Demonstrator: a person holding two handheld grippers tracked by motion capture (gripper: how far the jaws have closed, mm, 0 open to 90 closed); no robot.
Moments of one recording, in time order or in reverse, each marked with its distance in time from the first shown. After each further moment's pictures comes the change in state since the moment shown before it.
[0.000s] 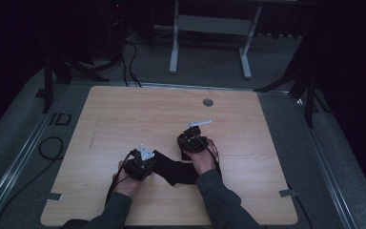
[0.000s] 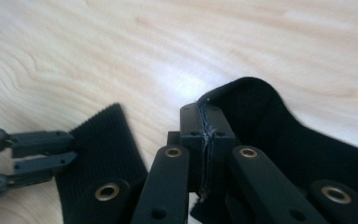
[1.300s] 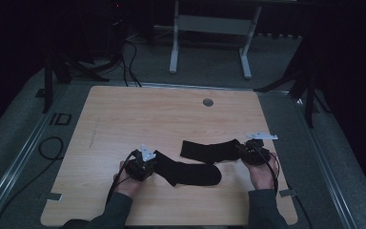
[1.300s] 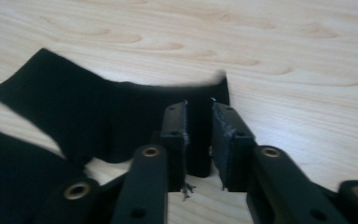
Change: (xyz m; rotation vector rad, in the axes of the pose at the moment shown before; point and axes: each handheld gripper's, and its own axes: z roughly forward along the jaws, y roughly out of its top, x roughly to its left) left arm -0.003 0.000 0.001 -0.003 -0.003 0.018; right arm -0.112 -0.073 -0.119 -0.079 -0.315 0.052
